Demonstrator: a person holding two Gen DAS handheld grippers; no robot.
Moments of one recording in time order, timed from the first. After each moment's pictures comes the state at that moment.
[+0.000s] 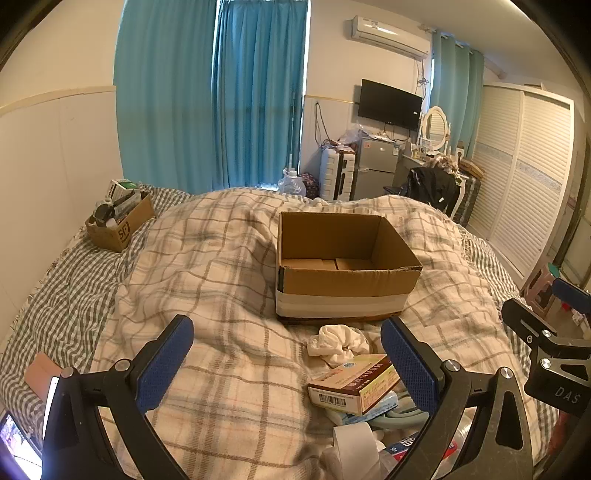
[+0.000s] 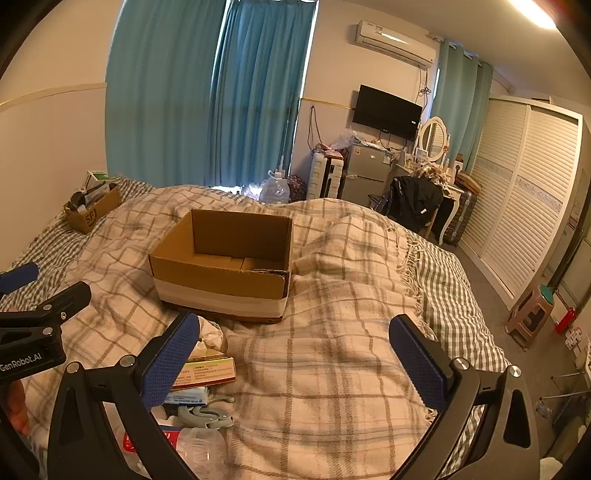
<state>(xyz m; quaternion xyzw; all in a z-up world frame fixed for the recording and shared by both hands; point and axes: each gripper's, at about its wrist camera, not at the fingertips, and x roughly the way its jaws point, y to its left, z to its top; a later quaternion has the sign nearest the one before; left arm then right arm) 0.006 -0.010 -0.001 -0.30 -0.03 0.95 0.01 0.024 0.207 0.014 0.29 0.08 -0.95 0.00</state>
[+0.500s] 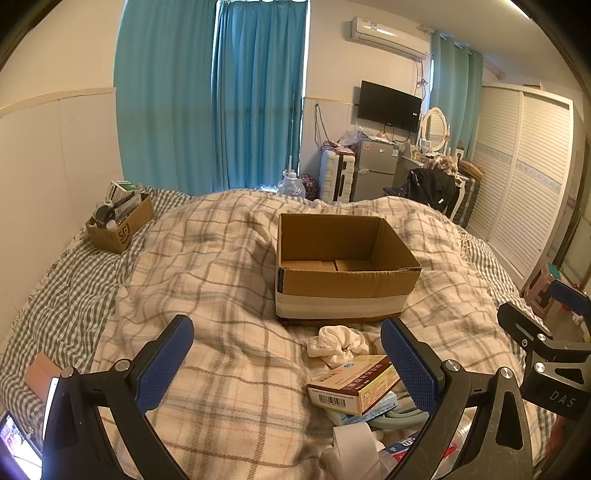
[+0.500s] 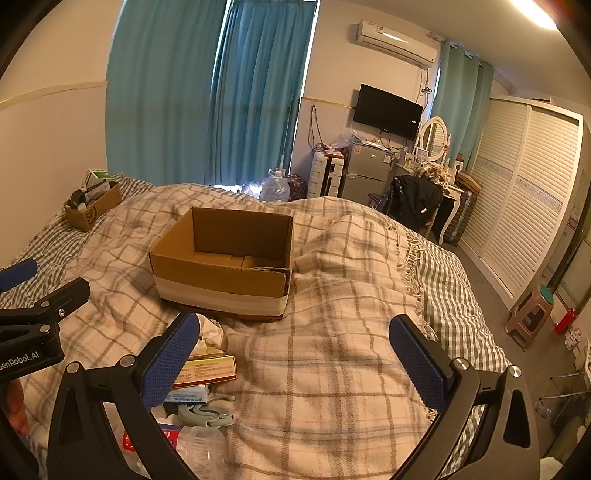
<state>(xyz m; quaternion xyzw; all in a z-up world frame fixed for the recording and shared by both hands) 0.006 -0.011 0.000 -0.30 -0.03 0.95 0.01 0.022 0.205 0.010 0.29 0.08 -0.95 0.01</state>
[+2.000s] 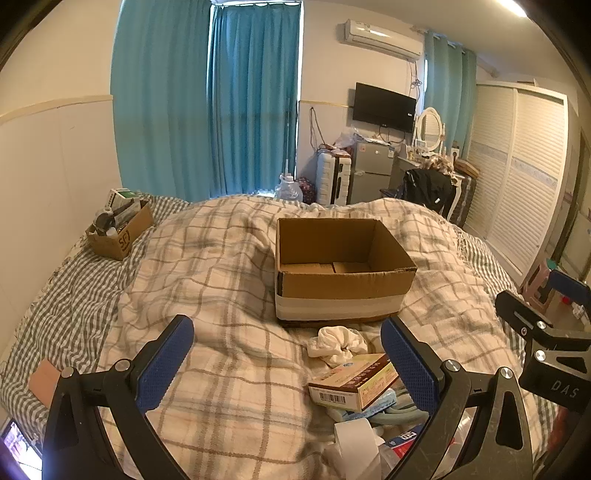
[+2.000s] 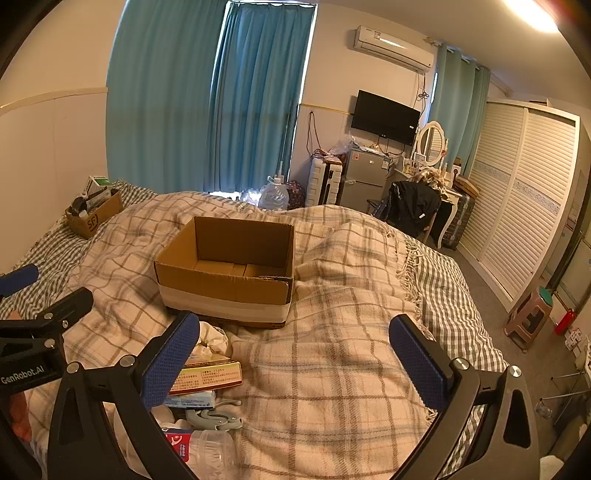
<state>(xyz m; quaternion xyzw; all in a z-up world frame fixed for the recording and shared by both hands) 0.014 -0.011 0.006 -0.29 -0.02 0.96 0.01 0.029 0.202 0.018 0.27 0.08 -0.96 0.00</state>
